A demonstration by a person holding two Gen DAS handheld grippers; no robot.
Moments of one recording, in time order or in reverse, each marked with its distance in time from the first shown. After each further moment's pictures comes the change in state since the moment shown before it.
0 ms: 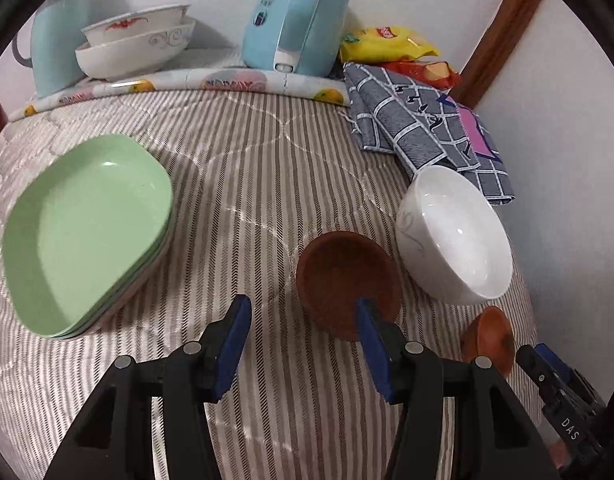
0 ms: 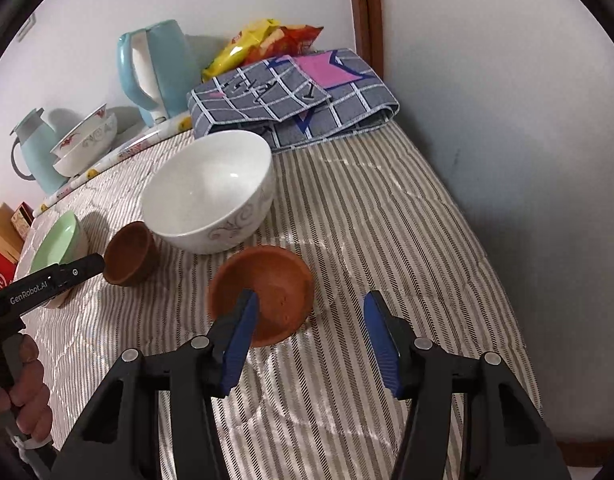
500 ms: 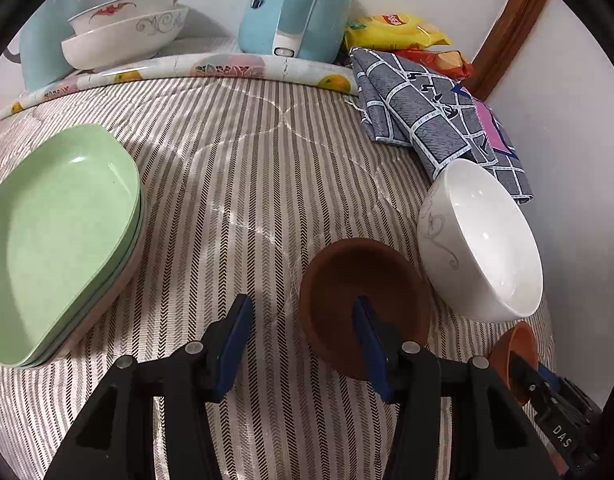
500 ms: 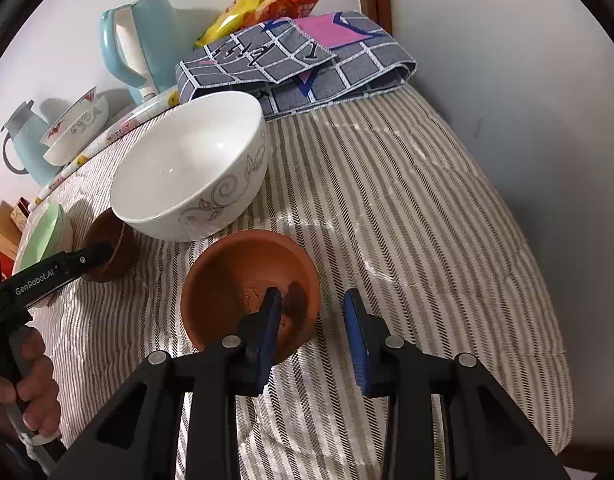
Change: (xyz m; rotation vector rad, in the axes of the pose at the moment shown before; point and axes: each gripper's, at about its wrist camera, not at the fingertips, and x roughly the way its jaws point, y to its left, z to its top) left arm 0.032 -0.001 0.006 0.006 -0.002 0.007; right arm 0.041 0.001 -0.002 0.013 0.076 0.036
